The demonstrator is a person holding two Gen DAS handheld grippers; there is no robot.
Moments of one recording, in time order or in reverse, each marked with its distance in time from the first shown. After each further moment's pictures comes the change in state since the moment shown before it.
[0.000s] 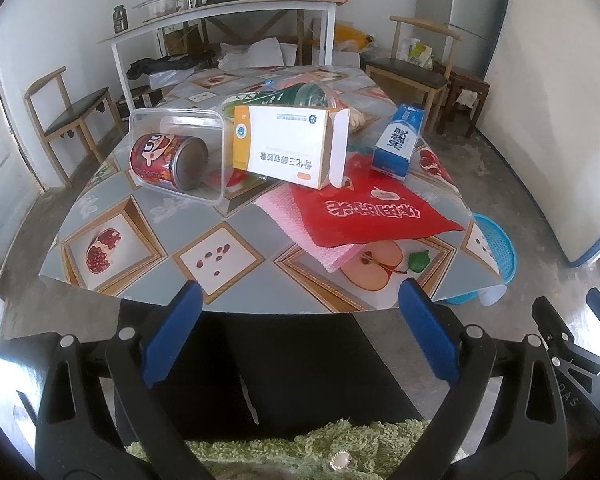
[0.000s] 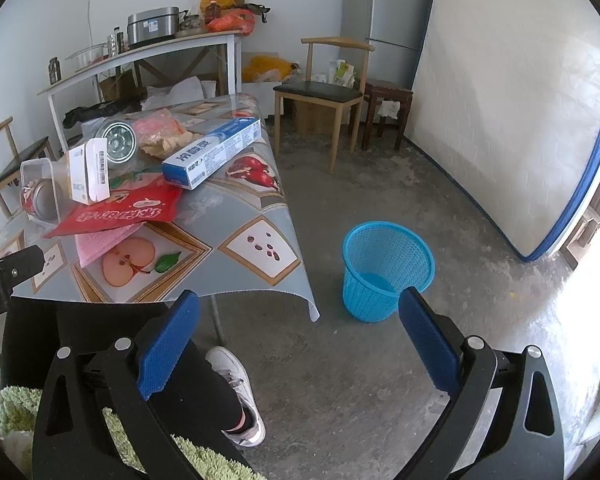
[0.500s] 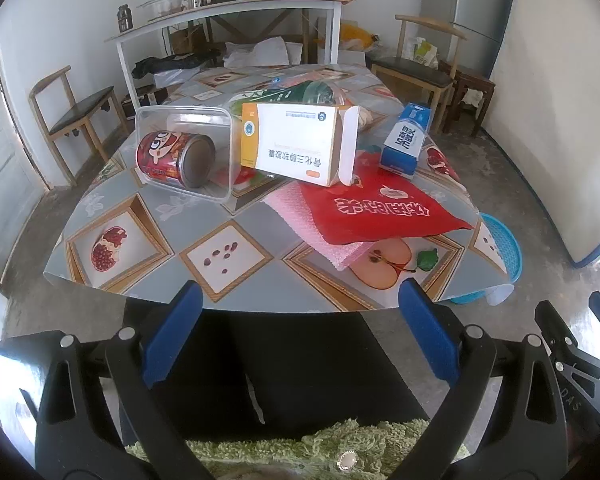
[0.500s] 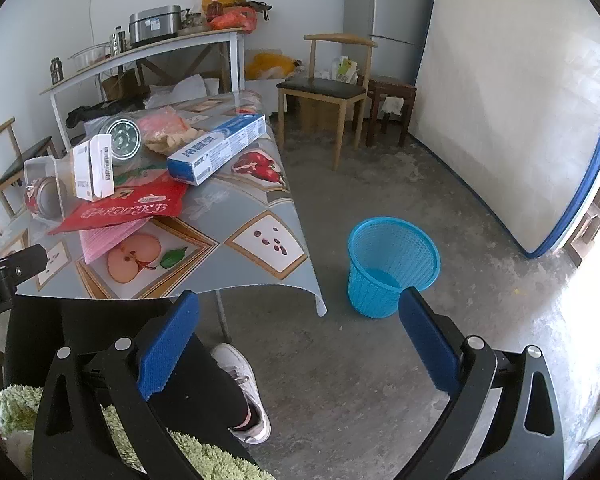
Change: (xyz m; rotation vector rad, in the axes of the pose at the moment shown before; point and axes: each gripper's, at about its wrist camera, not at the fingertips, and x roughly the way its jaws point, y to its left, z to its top) left arm 0.000 0.005 -0.001 -0.005 0.004 0.018; right arm 0.002 0.002 -0.004 0.006 0.012 0.017
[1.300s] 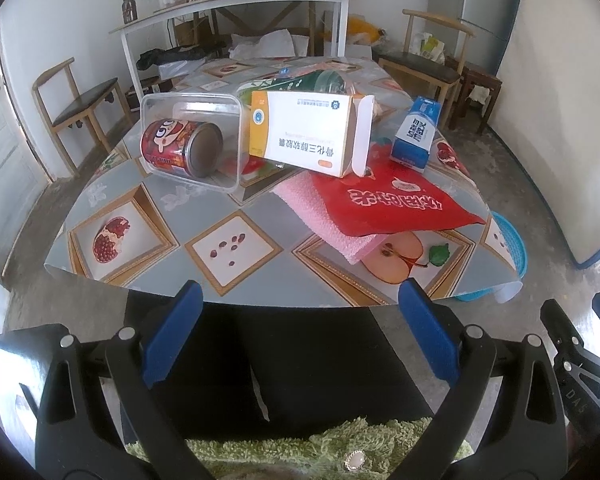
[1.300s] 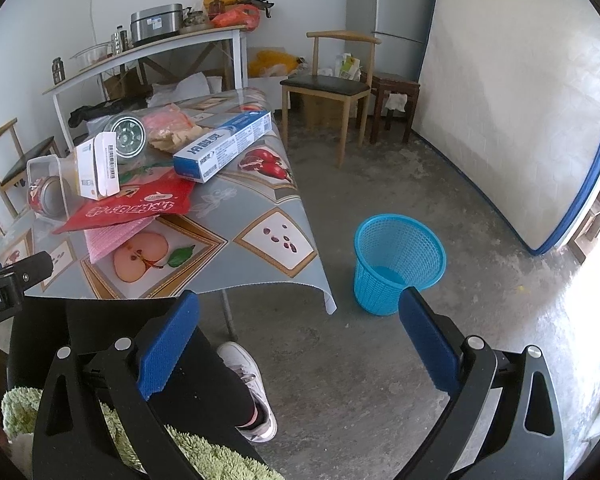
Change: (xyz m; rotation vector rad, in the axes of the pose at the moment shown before) left arm 0.006 0.005 -0.002 -0.011 0.028 0.014; right arm 0.002 0.004 -0.001 0.006 0.009 0.013
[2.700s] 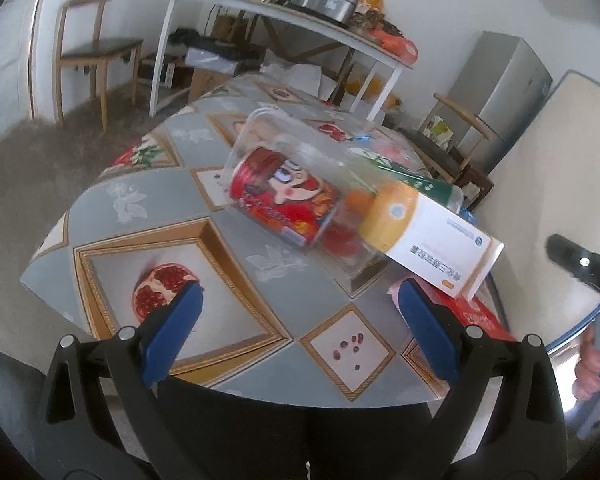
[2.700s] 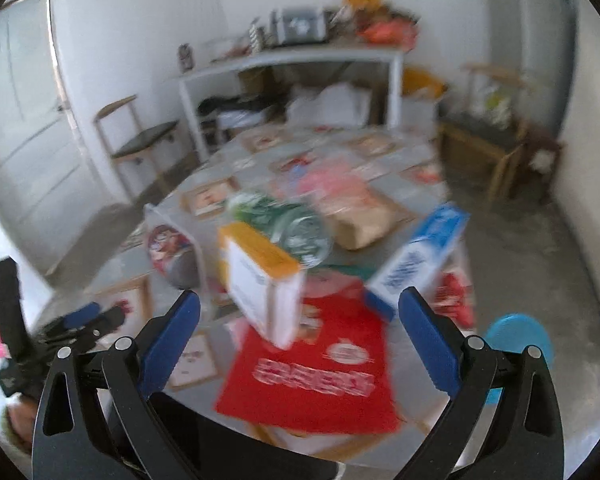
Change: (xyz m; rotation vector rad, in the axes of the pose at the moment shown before) left arm 0.049 0.182 0.040 -0.334 -0.128 -0.222; right arm 0.037 0.142 0.159 -0.242 0.085 0.537
